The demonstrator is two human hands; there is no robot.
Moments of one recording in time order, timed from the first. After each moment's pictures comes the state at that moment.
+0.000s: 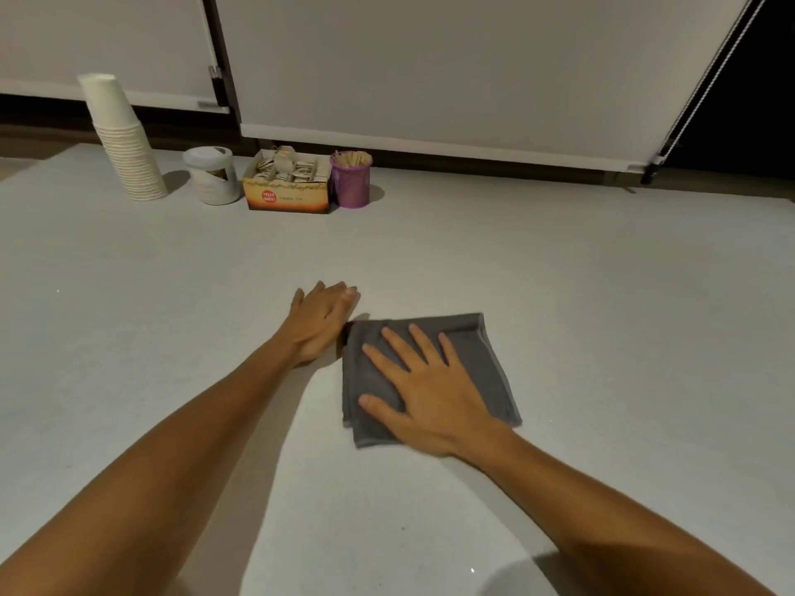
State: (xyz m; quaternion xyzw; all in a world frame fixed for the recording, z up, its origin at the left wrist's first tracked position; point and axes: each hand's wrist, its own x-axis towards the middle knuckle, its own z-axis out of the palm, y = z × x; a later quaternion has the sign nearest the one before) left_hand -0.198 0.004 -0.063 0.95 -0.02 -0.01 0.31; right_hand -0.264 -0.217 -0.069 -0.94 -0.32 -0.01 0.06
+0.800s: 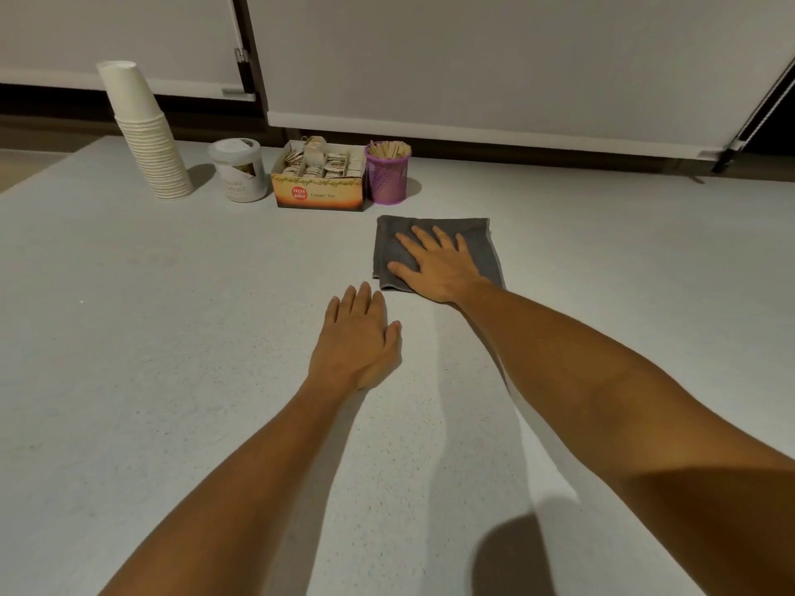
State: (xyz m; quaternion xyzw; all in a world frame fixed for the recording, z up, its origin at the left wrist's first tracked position) left_hand -0.186 0.000 -0.078 0.99 0.01 0.03 0.14; right_hand -0.015 -0.134 -0.068 -0.97 -0.25 0.00 0.02
